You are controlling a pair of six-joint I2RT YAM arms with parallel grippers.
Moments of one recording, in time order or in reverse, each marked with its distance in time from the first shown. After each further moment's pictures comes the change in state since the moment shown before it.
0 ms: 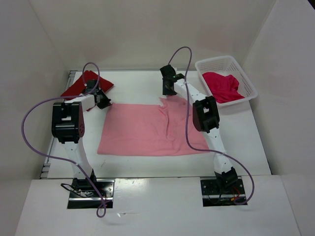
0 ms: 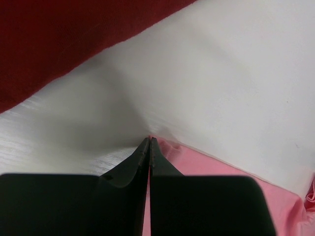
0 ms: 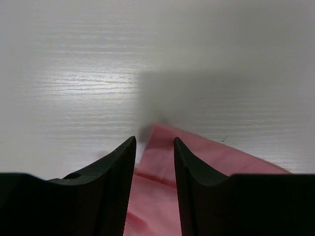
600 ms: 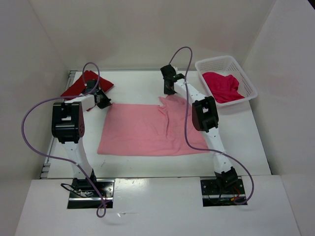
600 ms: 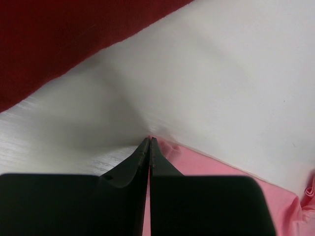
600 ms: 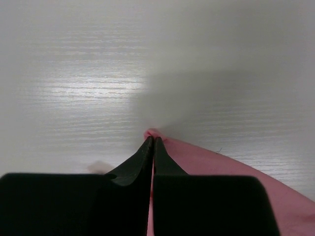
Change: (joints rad) left arm 0.000 0.000 0.000 0.006 0.007 -0.003; right arm -0.006 0.042 0.049 -0.003 0.023 0.004
